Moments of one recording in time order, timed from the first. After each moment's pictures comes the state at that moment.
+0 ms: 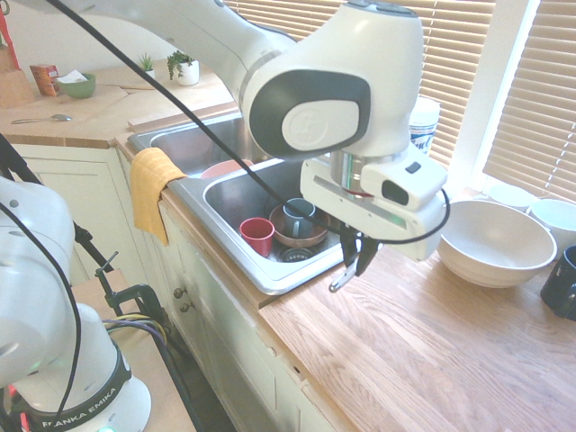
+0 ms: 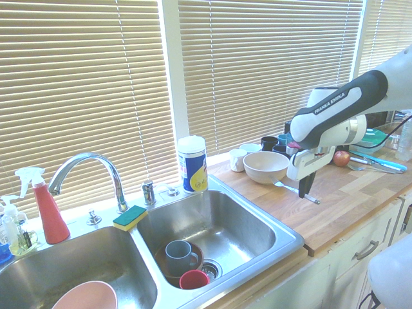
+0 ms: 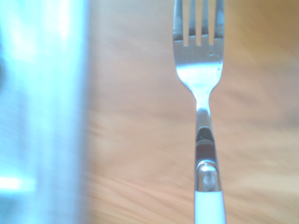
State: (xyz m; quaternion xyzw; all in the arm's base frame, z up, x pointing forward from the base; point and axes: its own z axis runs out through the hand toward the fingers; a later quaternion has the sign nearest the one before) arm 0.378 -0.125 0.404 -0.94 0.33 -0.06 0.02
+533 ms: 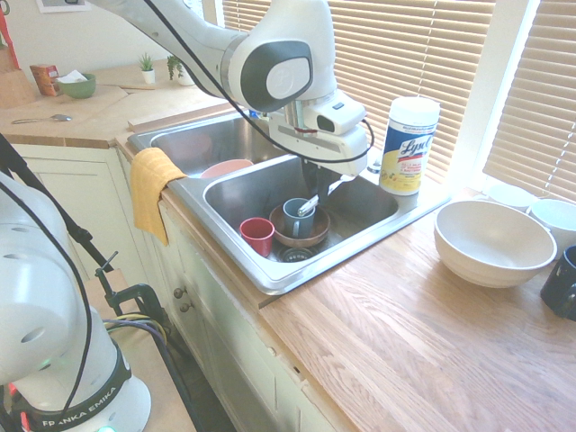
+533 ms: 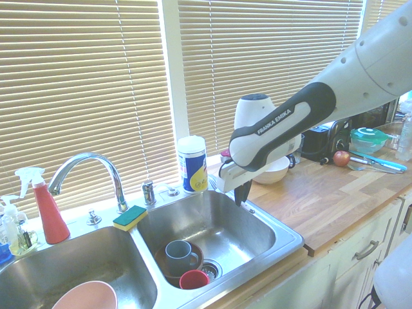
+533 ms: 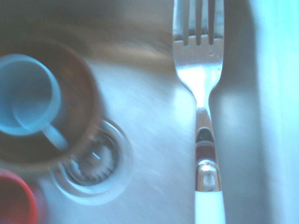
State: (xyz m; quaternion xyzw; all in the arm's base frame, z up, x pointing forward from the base) arm 0.462 0.063 0.365 -0.94 0.33 -0.10 0.01
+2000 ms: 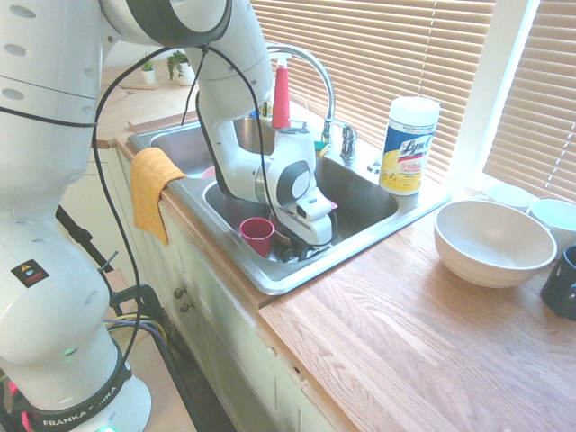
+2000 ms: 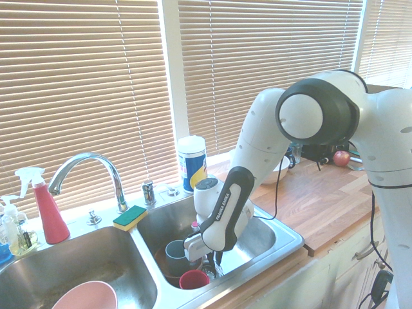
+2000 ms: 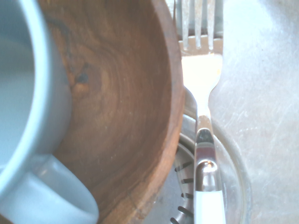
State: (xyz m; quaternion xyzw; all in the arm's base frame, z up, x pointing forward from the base) arm 0.502 0.135 0.147 -0.91 0.40 -0.04 -0.02
